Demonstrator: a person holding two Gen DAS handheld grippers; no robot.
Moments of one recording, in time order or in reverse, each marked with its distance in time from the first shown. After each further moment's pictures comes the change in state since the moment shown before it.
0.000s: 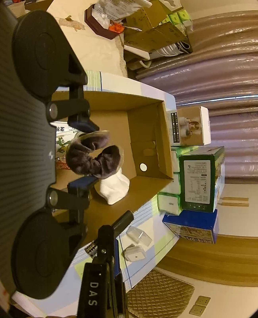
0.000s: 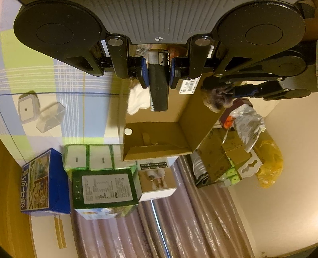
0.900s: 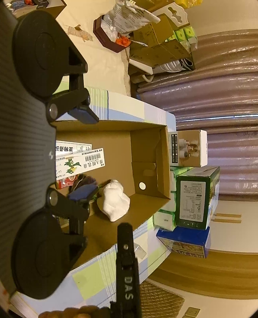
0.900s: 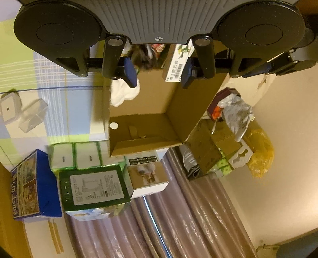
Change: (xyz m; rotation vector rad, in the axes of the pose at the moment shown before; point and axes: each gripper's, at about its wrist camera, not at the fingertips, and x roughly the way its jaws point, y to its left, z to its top) left arm -0.024 0.026 -0.020 -0.067 -0.040 0.070; right arm 0.013 0.000 0.009 0.051 -0.029 0.088
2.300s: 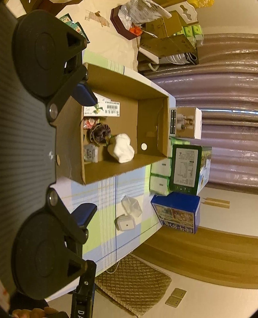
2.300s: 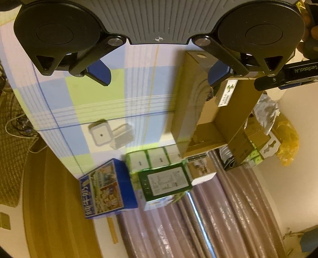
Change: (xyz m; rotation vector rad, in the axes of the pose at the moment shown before) left arm -0.087 -0.101 -0.027 -0.086 -0.027 -0.069; right arm -0.182 -0.073 -0.066 0.090 -0.059 -0.215
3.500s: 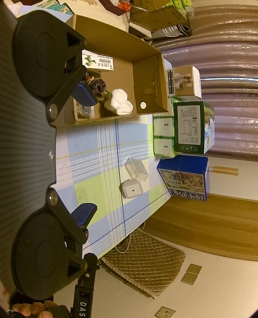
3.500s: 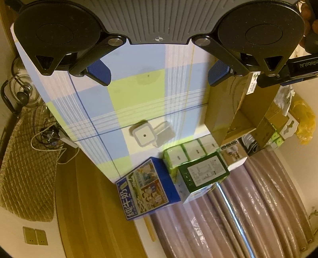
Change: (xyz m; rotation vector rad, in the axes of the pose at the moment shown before) left arm 0.028 -0.080 0.004 0.096 0.028 -0.114; right arm -0.030 -0.076 0.001 0.125 -0.027 -0.088
